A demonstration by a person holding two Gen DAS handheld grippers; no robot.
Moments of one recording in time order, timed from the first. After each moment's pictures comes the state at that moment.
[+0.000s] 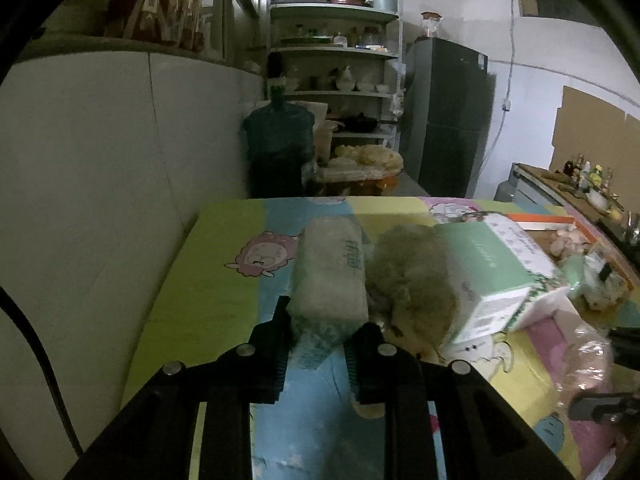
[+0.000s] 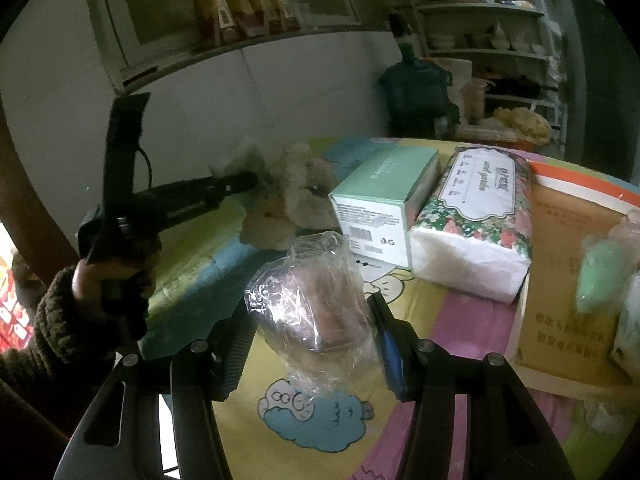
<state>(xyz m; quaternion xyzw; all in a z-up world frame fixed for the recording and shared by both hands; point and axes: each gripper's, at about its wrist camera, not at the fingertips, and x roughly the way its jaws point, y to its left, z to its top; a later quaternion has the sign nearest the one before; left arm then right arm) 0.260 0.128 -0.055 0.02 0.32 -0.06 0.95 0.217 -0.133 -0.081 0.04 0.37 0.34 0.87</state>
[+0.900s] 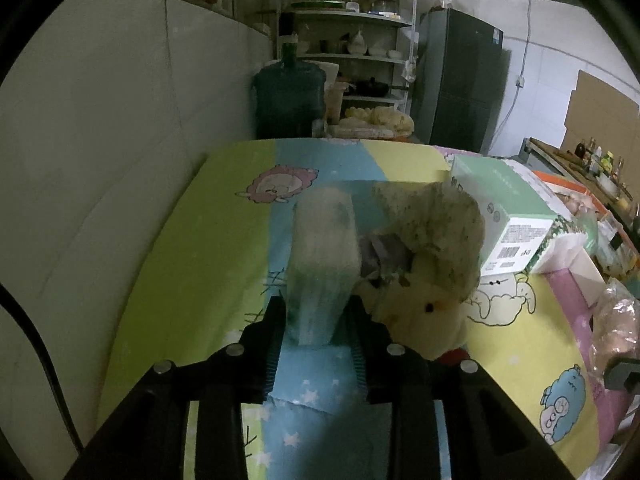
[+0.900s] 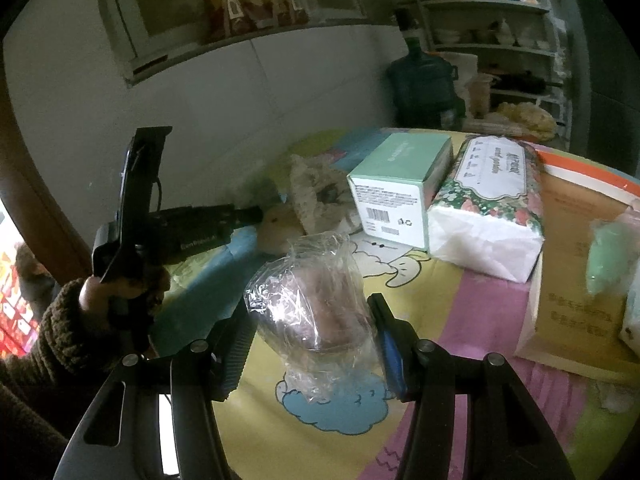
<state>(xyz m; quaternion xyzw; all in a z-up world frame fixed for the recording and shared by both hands) 0.252 0.140 -0.092 0.01 0.38 -0.04 0.92 0.207 -0.124 -0.082 0.04 0.38 0.35 0.86</state>
